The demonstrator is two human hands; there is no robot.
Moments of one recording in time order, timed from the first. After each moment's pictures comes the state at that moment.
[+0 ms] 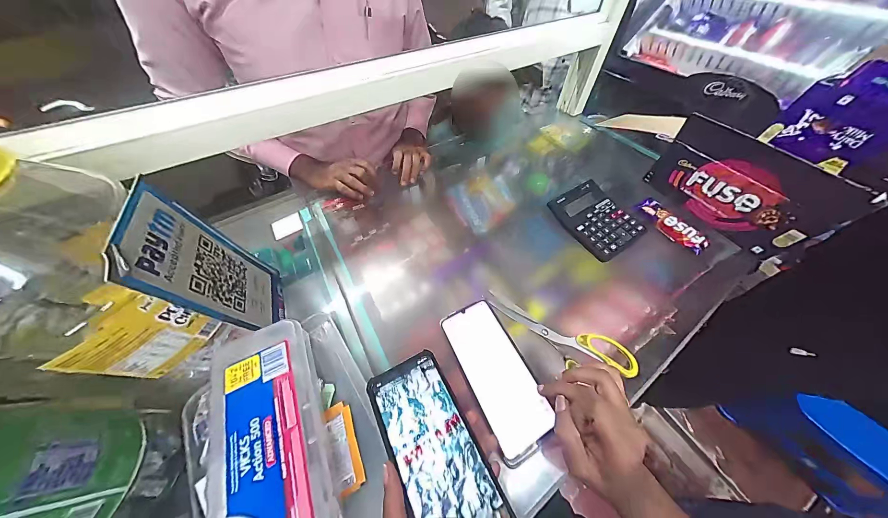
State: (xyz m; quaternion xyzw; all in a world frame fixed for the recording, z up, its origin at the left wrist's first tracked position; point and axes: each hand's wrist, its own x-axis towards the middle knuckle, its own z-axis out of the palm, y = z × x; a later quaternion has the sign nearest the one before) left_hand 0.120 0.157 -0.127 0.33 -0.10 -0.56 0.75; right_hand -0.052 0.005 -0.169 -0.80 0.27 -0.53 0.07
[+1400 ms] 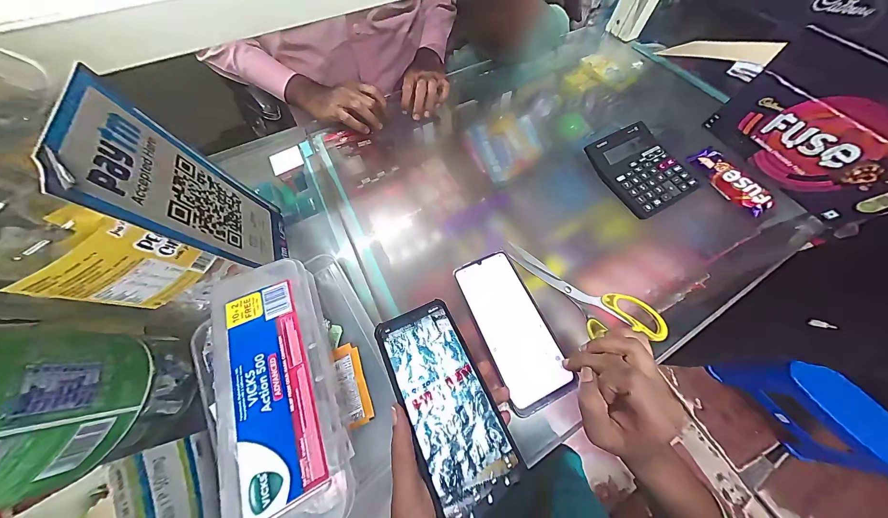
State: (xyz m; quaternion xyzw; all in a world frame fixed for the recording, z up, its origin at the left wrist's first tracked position) left_hand 0.117 0.153 -0.114 0.28 -0.06 -0.60 0.75; right_hand -0.058 0.008 -0.168 -0.80 0.25 -0.54 0.12
